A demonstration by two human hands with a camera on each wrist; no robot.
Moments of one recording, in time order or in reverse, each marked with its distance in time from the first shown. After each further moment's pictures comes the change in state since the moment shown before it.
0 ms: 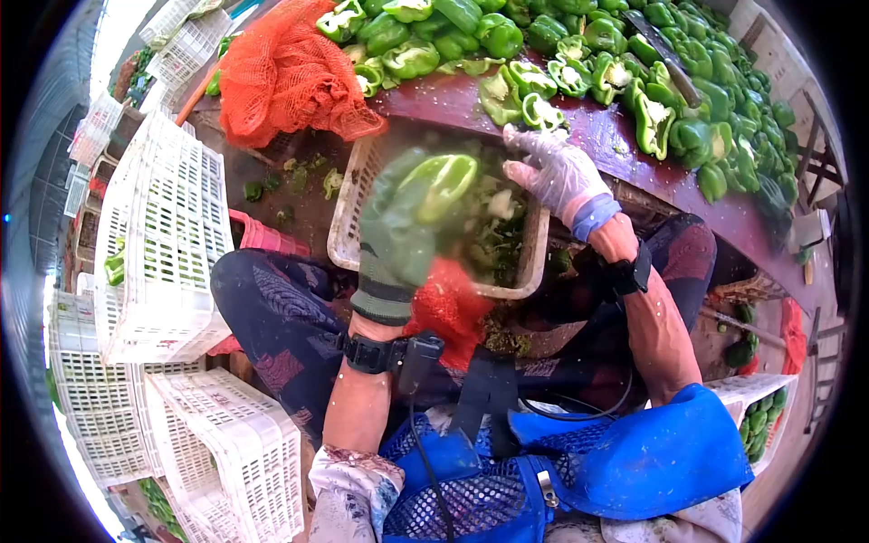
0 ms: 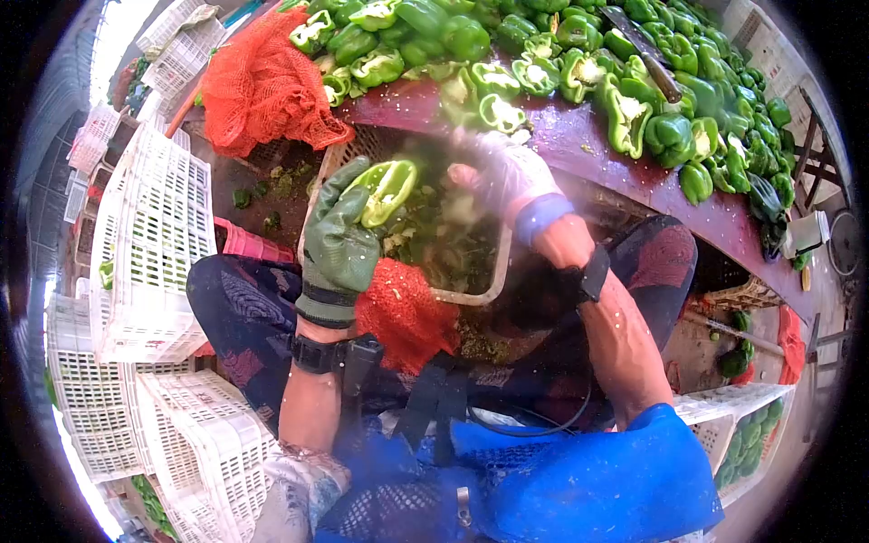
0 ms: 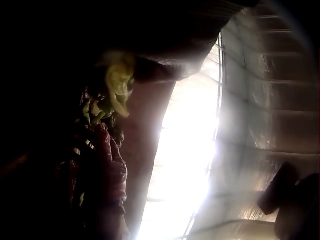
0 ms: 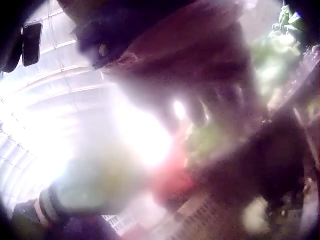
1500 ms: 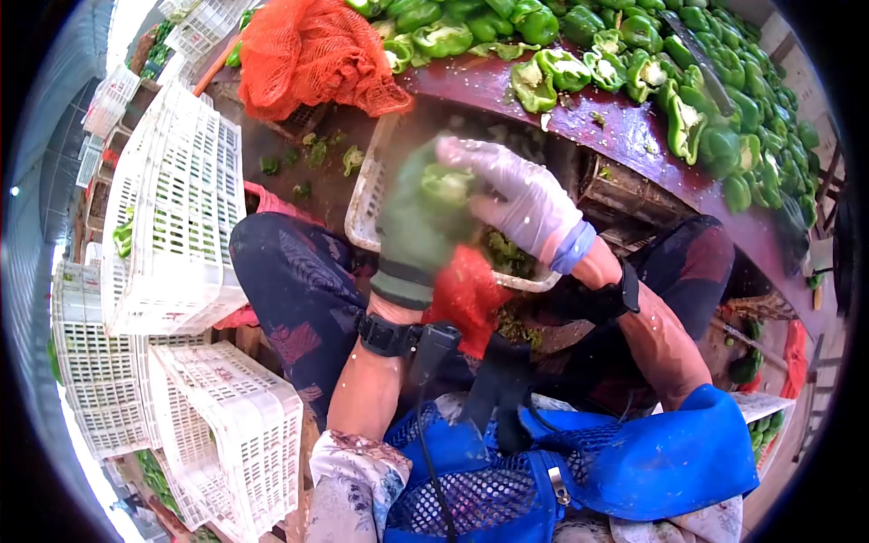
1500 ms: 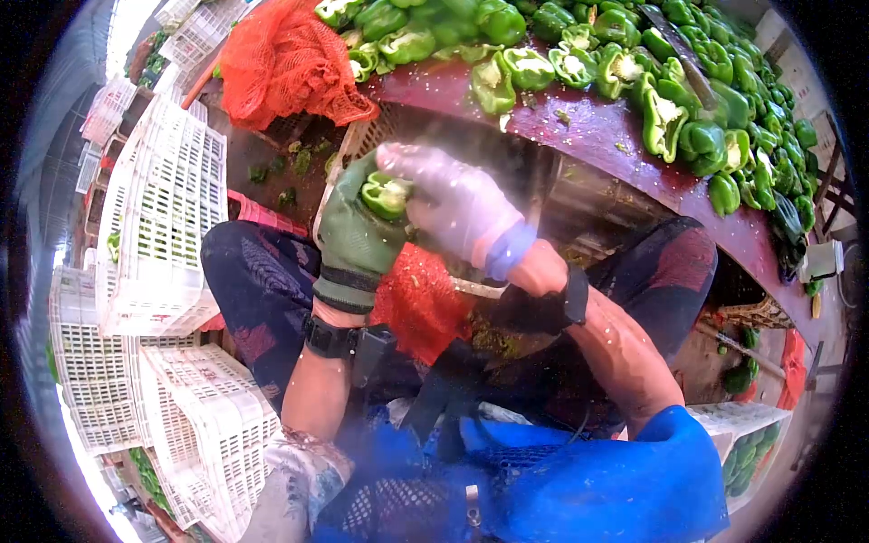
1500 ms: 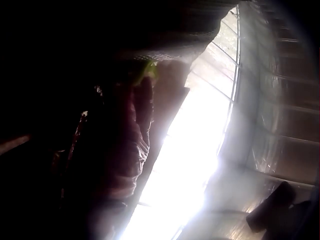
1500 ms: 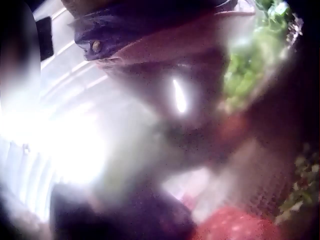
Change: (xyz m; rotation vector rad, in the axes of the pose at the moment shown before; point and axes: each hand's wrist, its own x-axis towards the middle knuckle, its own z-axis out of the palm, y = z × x) left_hand -0.009 0.007 0.024 0.612 0.230 0.000; right_hand -0.008 -0.062 0.043 0.506 -0.110 -0.176
